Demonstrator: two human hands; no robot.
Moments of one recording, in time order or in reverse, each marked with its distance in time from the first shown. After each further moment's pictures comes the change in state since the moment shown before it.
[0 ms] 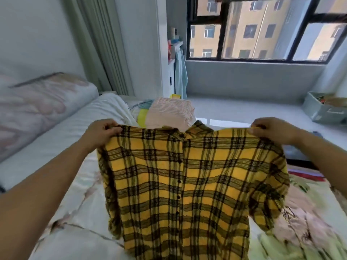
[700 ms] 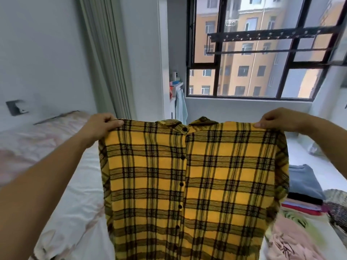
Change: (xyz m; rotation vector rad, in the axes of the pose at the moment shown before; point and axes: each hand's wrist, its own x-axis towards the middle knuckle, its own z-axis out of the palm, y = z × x) left_hand -0.003 0.099 -0.109 -0.167 0.136 0.020; right_hand -0.041 -0.060 -0.143 0.070 0.081 0.028
